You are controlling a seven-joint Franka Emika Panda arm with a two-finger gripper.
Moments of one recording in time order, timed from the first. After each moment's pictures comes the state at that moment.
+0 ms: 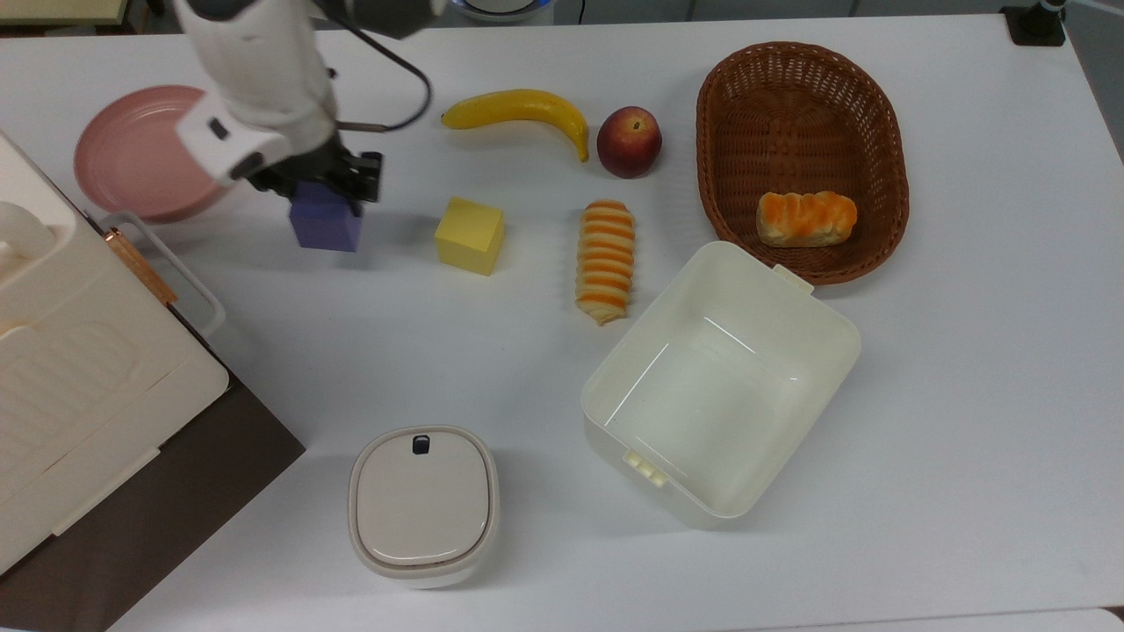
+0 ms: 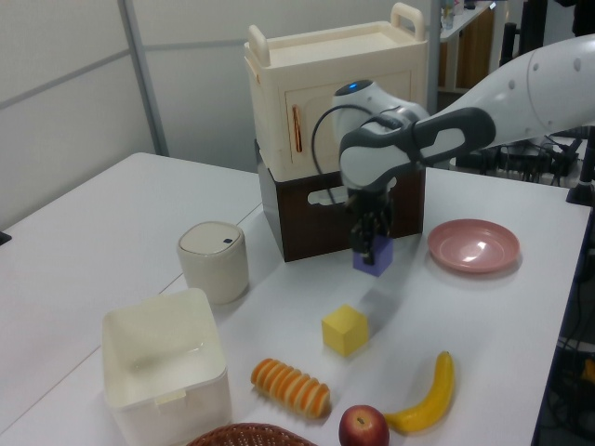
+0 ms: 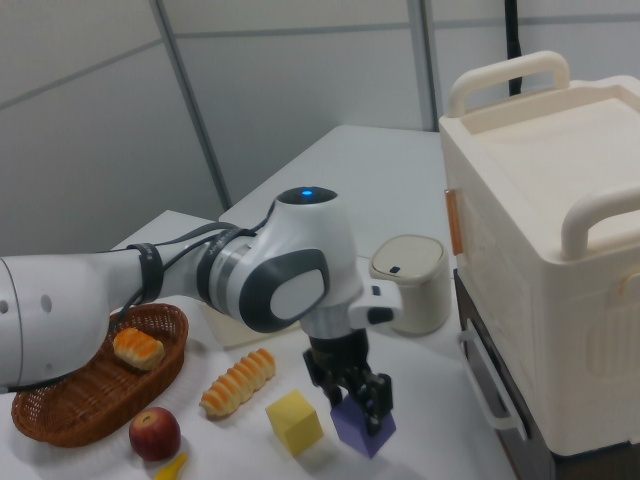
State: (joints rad) arm -0.35 0.28 0.15 -1.76 -0.15 1.96 -0.08
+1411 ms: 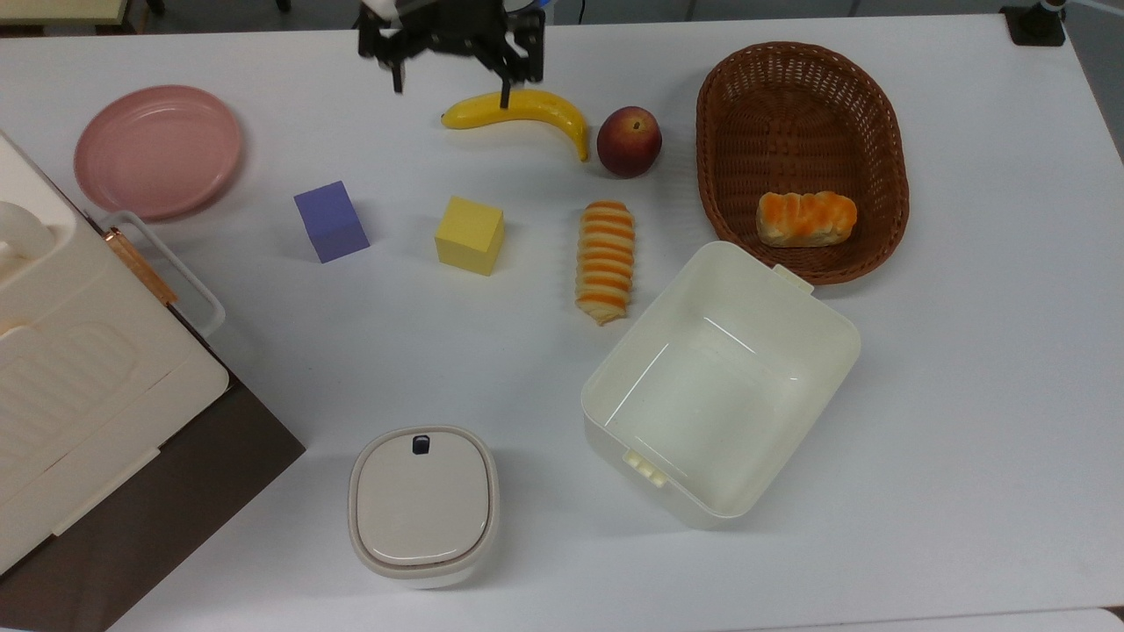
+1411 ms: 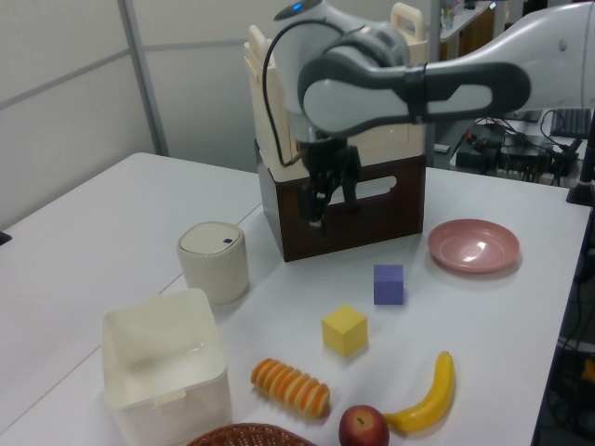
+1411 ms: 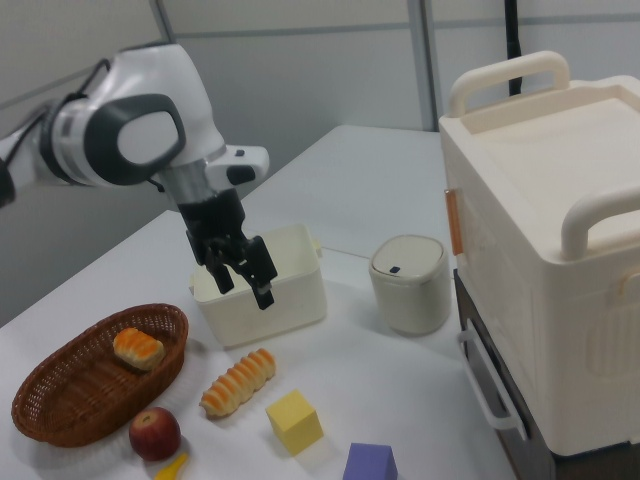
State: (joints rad) arm -0.03 0.11 0.09 -1.55 -0.14 1.61 0.13
